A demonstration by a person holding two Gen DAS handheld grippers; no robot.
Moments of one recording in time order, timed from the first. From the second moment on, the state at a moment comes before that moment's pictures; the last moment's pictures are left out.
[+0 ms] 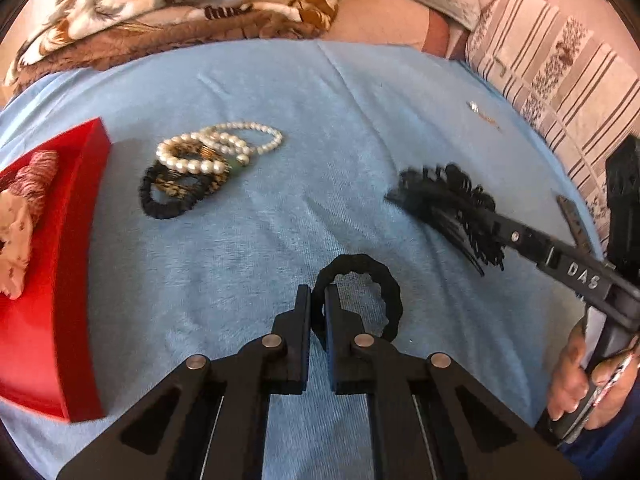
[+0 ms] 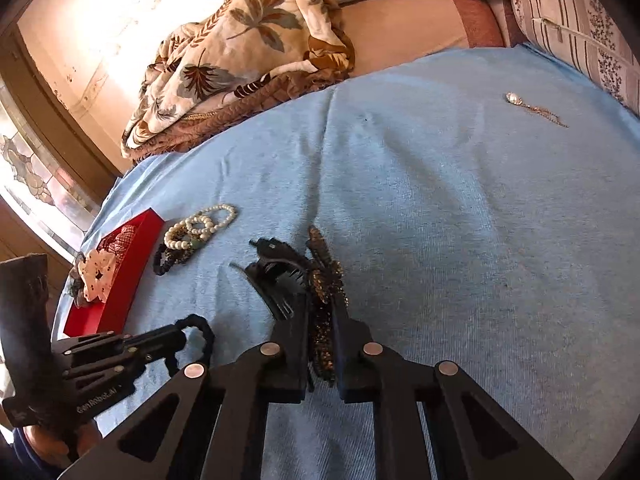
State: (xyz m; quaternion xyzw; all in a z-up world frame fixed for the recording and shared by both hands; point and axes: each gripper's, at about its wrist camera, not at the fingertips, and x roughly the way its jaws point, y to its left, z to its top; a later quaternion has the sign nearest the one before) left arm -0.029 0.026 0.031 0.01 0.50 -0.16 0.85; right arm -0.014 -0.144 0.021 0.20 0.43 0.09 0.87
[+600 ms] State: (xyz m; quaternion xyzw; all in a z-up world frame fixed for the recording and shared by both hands) left arm -0.083 0.216 0.095 -0.08 0.43 0.00 0.90; right arm -0.030 -0.056 0.094 0.18 0.41 0.18 0.88
